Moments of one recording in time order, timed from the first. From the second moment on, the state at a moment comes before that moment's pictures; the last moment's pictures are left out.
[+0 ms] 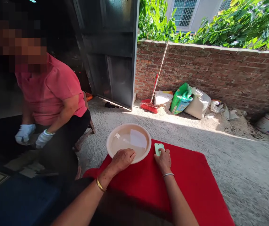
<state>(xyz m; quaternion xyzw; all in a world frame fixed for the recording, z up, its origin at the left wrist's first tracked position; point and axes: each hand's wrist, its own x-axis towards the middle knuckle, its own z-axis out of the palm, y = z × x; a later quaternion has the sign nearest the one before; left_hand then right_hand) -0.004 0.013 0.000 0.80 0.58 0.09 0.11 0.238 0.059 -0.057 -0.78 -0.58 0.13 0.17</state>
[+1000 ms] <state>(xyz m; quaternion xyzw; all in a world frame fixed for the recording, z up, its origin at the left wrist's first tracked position) -0.004 0.014 -0.004 0.80 0.58 0.09 0.11 0.275 -0.116 -0.075 -0.66 -0.65 0.23 0.29</state>
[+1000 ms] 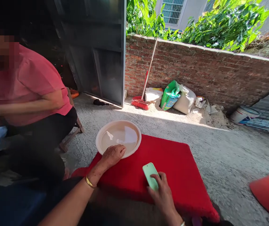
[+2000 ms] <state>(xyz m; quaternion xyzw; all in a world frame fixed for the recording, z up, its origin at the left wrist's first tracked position) -0.005 0.013 0.001 0.81 0.58 0.08 0.09 0.396 -0.190 -0.094 -0.85 -0.43 0.07 0.29</state>
